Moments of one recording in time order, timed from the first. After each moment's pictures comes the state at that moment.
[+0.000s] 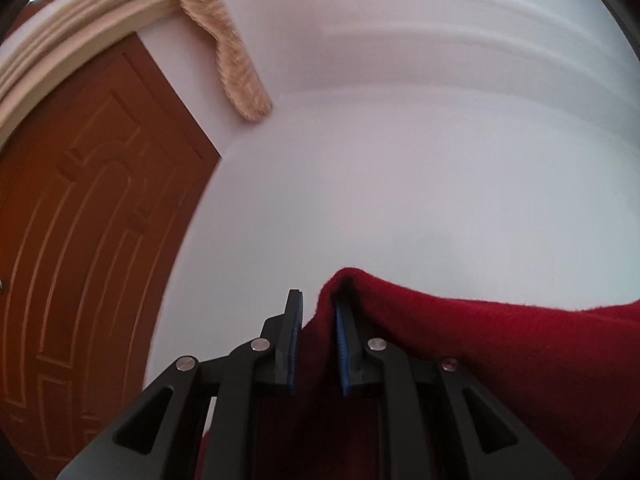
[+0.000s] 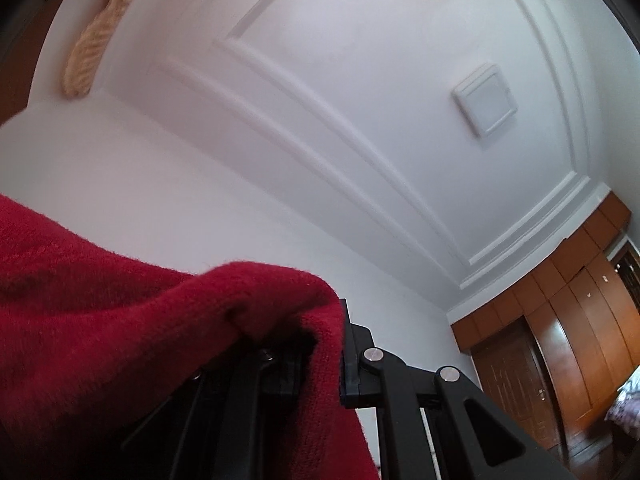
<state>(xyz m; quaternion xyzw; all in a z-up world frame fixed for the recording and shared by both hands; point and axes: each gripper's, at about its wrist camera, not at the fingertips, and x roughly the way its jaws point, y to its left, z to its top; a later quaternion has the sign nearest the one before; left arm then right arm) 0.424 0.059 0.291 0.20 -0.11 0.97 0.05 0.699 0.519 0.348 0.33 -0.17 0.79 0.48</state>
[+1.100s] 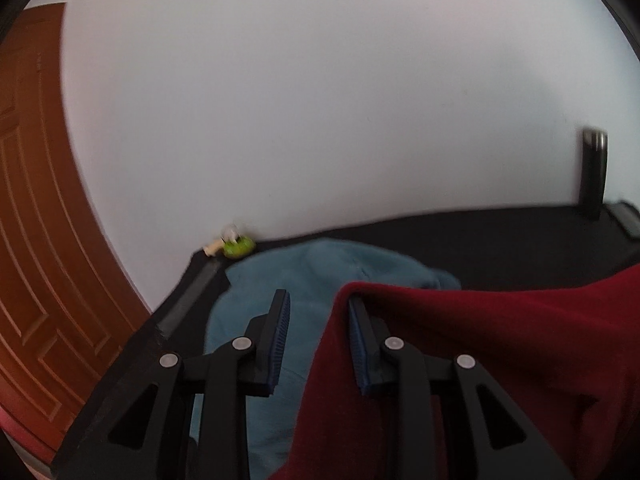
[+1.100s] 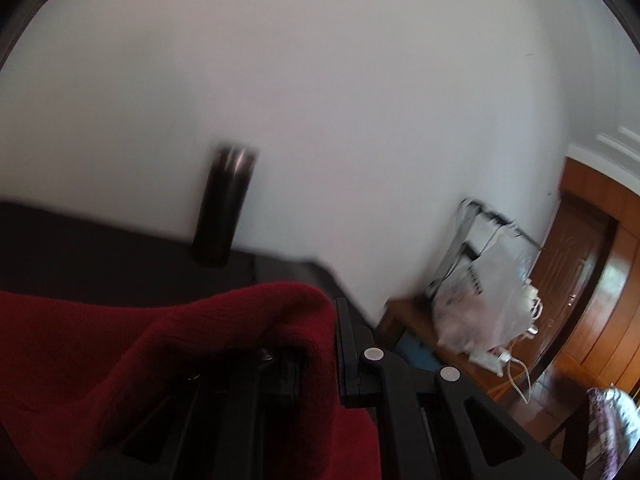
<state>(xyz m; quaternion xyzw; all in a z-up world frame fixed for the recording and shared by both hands) 0.095 0.259 0.062 -0.23 0.14 0.96 0.06 0.271 0.719 0.050 -0.25 -0.11 0.87 0.42</state>
